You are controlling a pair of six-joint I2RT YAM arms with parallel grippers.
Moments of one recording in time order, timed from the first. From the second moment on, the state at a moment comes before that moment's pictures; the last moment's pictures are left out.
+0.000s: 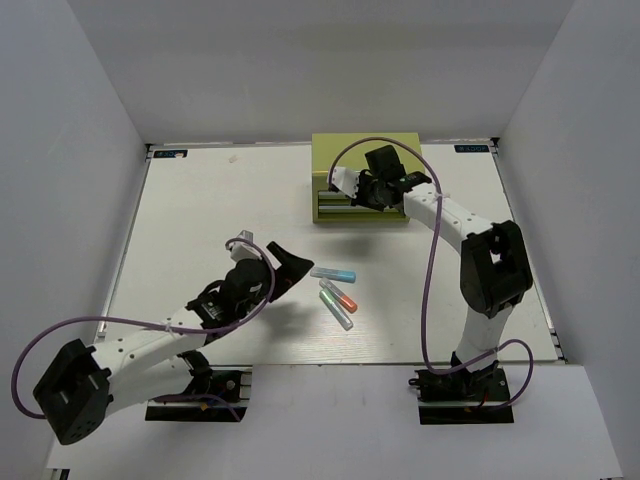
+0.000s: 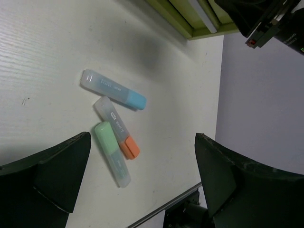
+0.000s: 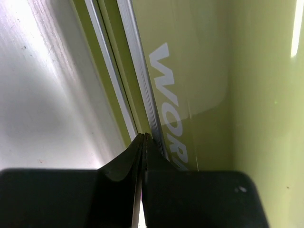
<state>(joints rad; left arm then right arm) -0.81 0.95 0.41 0.11 -0.24 -1.20 0.49 1.84 1.47 -0.46 -0.12 -0.97</state>
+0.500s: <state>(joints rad) -0.81 1.45 0.58 0.53 -0.28 -1.25 0.47 1.60 1.36 -0.46 -0.32 -0.95</state>
